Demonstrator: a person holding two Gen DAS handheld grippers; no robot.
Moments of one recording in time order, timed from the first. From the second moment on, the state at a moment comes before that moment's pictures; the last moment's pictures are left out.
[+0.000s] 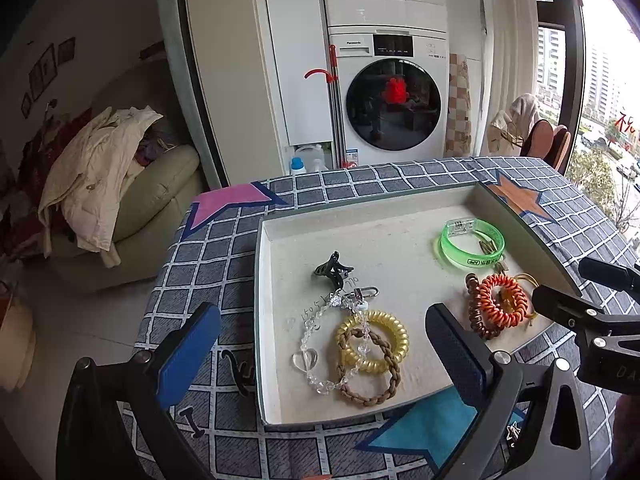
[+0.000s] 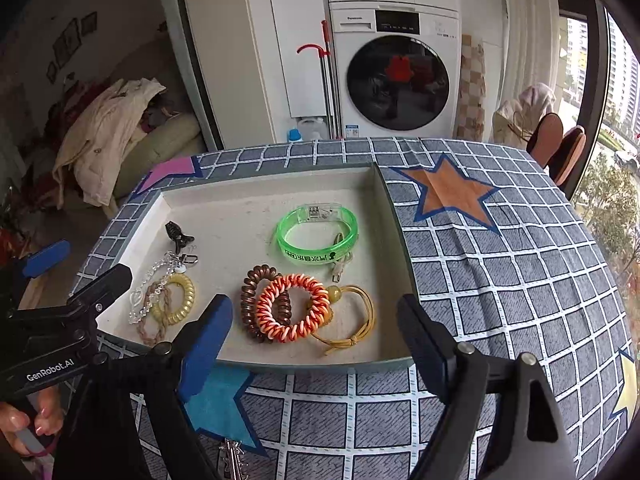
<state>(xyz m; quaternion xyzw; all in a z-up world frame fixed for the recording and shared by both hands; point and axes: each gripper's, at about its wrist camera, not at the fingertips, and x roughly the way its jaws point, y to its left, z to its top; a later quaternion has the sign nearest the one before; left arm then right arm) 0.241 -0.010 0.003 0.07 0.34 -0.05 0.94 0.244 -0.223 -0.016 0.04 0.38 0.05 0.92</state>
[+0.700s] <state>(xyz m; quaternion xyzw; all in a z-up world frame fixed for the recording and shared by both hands) 0.183 0.008 -0.008 0.03 0.34 -0.01 0.94 0.188 -0.220 -0.018 0.03 0.32 0.03 0.95</state>
